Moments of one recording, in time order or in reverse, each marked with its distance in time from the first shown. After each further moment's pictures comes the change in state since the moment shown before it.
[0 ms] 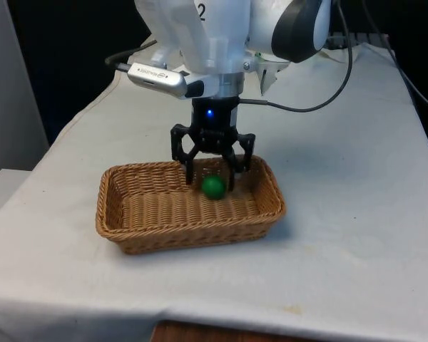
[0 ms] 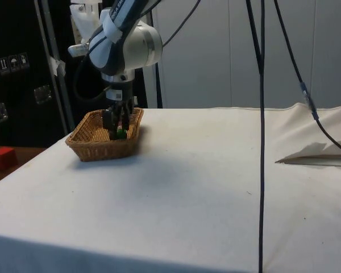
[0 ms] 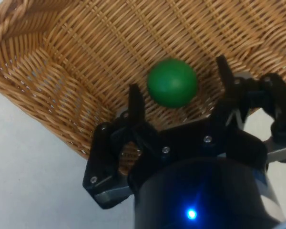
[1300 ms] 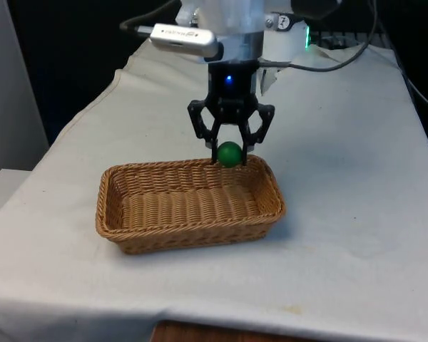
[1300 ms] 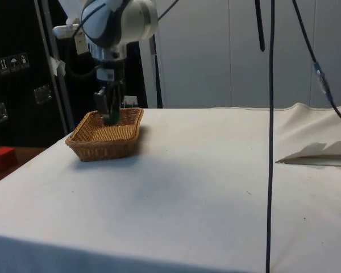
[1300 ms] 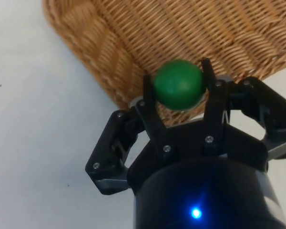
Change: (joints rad) arm 0.011 -0.138 0.023 -0.021 -0.124 -0.107 0.053
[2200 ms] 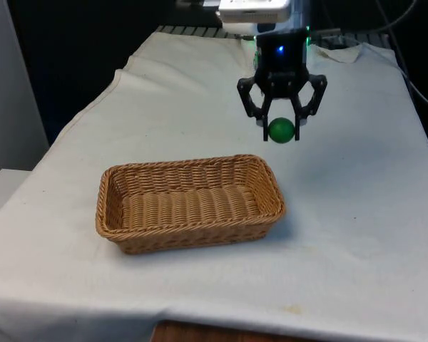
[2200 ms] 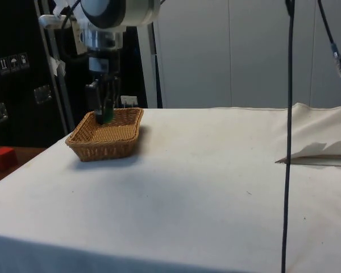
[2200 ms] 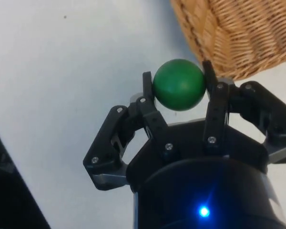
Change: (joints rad) arm 0.030 -0.164 0.094 -0.117 -0.058 -0.018 0.086
